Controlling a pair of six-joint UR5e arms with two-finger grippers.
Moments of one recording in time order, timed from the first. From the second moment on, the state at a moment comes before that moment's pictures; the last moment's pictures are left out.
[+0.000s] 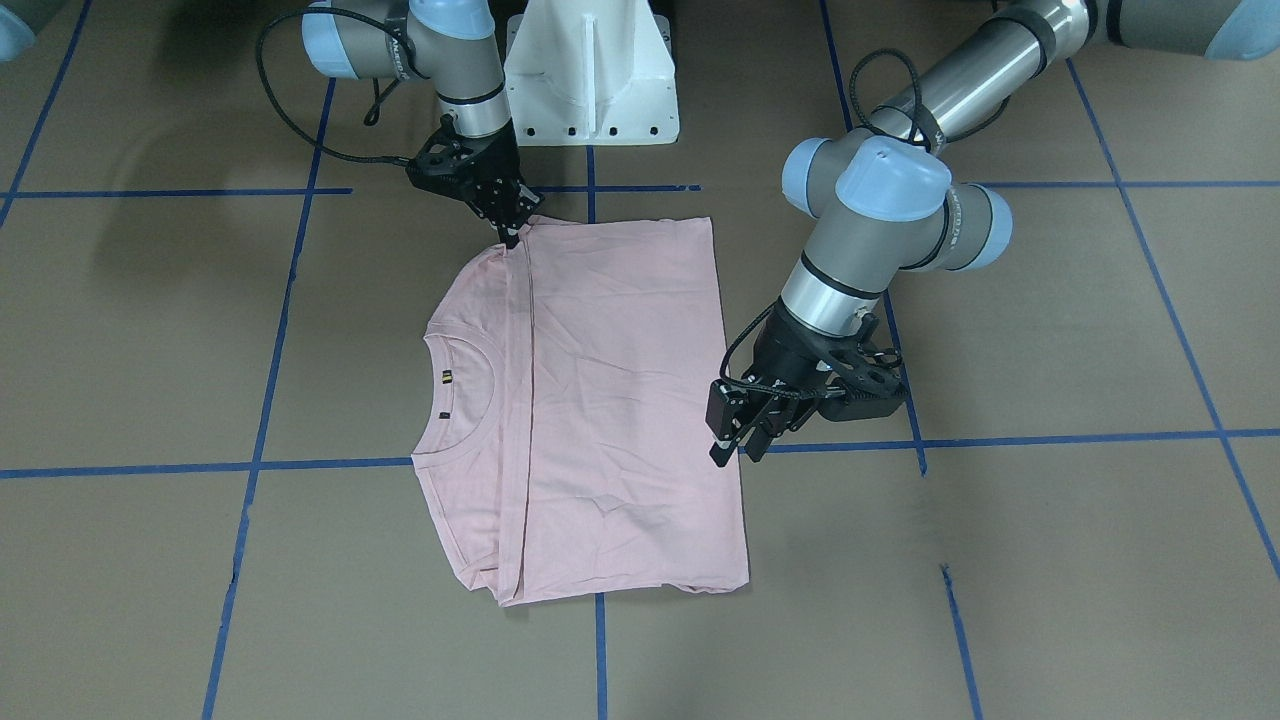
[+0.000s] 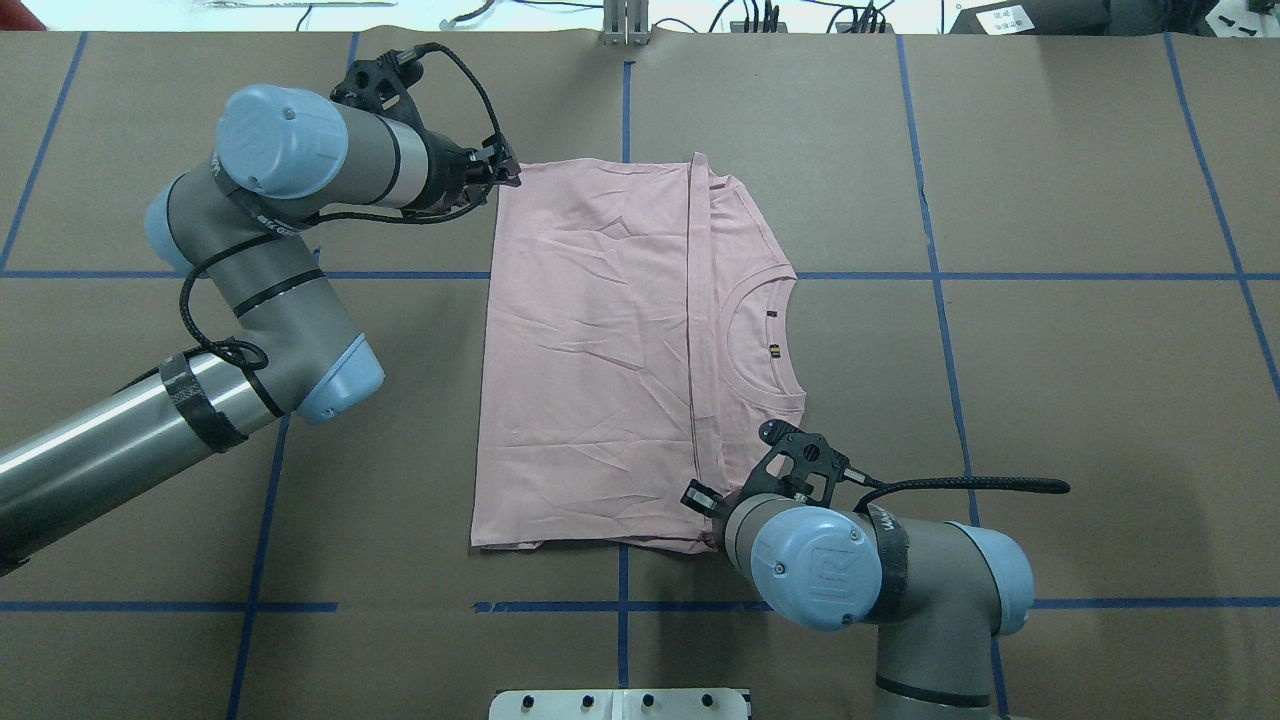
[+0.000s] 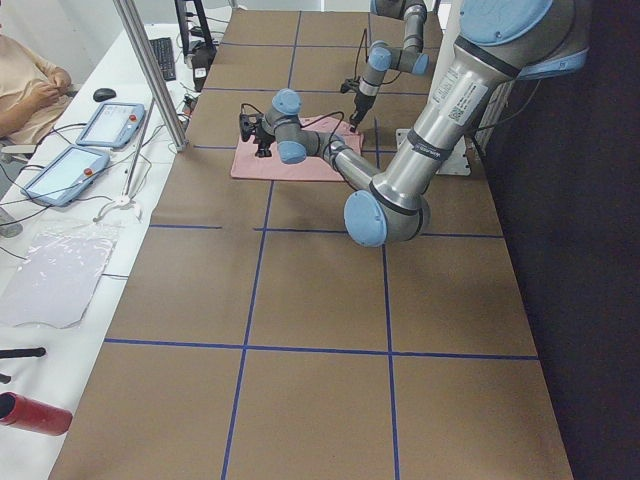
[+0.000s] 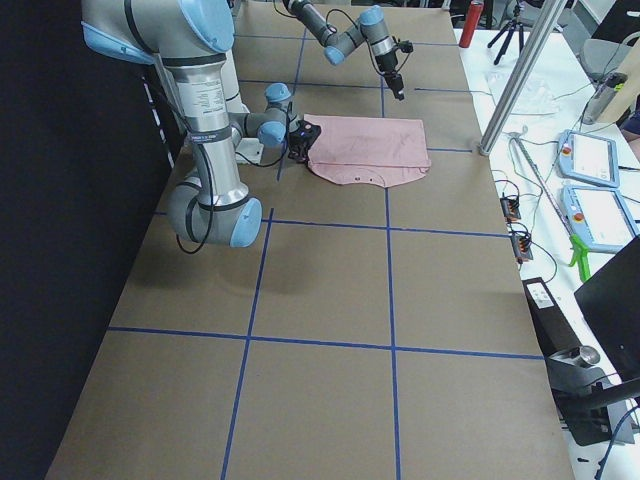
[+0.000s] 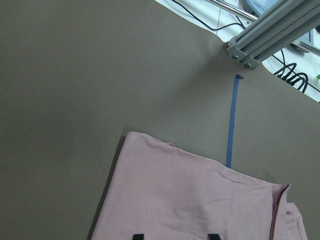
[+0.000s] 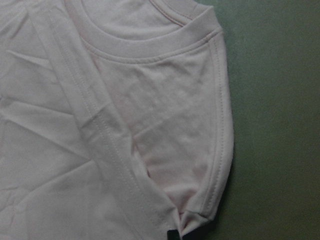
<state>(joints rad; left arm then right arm) -0.75 -2.22 -1.41 -2.29 -1.78 -1.53 0.20 -1.18 1.87 -1.39 1.45 1.95</state>
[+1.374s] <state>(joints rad) -0.21 -1.88 -1.92 -1.88 -1.50 -1.99 0.22 -1.19 1.92 -1.38 1.46 1.94</state>
